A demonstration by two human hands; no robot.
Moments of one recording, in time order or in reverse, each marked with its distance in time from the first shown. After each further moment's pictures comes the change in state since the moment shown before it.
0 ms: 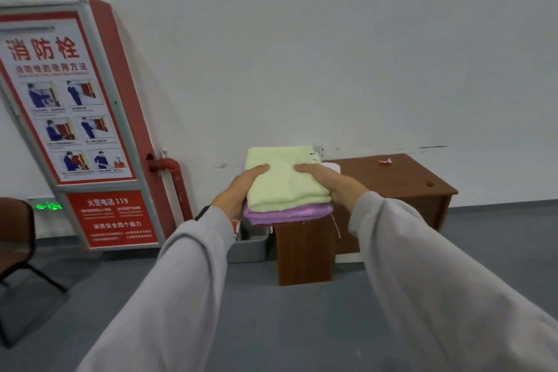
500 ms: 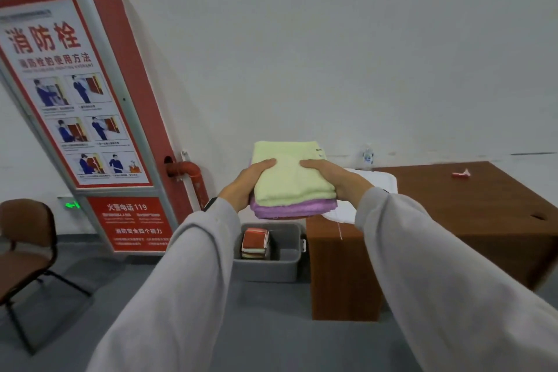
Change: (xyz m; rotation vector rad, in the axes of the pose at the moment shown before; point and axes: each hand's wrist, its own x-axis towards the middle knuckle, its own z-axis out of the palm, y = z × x) left_hand 0.339 0.036 -0.125 0.060 0.099 -0.016; right_hand 0.384 -0.058 0.026 0.038 -0.170 0.032
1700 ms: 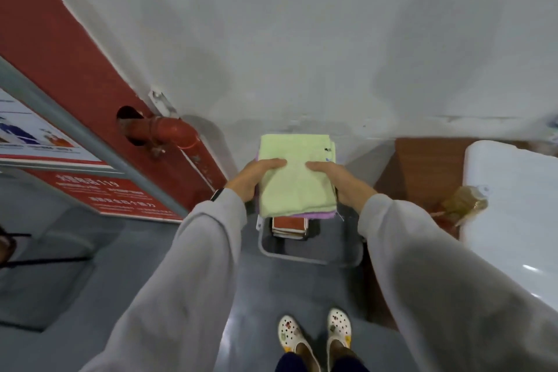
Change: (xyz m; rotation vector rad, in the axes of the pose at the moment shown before) left_hand 0.663 -0.154 -0.366 -0.083 0.099 -0.484; right_hand 0.795 0.108 0.131 0.218 -0.011 0.390
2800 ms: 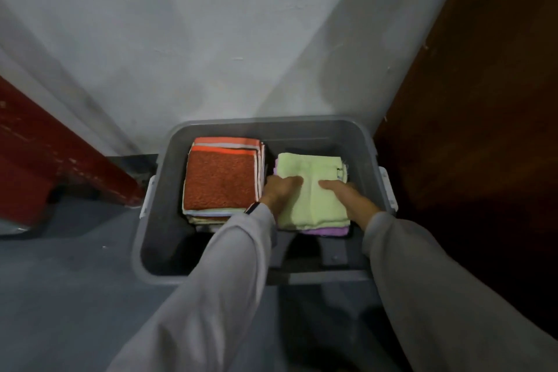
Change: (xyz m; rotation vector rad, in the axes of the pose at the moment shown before) left_hand 0.603 -0.546 0.081 0.196 0.092 -0.004; right_hand 0.495 0.481 -0.266 0.009 0.413 0.052
